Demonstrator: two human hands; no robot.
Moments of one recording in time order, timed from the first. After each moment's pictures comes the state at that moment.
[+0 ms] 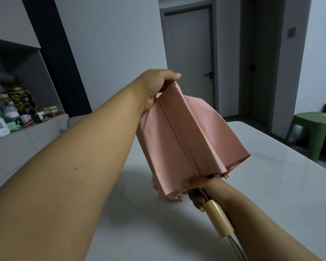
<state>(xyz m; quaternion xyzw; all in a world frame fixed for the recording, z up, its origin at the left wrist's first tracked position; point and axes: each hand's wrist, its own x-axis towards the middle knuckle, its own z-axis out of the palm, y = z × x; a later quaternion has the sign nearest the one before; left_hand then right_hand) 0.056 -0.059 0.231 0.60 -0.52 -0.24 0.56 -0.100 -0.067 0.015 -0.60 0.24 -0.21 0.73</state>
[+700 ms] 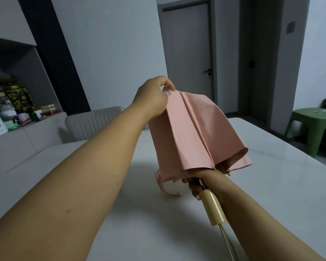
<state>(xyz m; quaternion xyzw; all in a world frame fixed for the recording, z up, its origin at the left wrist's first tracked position) 0.054 -0.053 0.195 0.70 -0.57 0.06 0.42 -0.097 -0.069 0.017 -0.51 0.24 -0.29 0.77</state>
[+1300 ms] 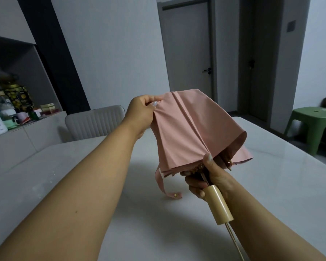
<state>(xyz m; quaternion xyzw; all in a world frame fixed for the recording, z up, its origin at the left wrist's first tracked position) 0.085 -0.053 0.155 0.62 -0.52 -0.11 0.58 -0.099 -0.067 0.020 -0.45 0.02 -0.24 0.86</state>
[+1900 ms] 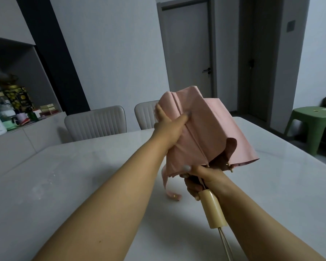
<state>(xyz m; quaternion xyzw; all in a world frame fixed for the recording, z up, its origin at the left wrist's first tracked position) 0.031 -0.064 0.119 0.71 -0.45 -0.20 0.51 -0.103 -0.055 0.026 -0.57 0.19 -0.31 0.74</state>
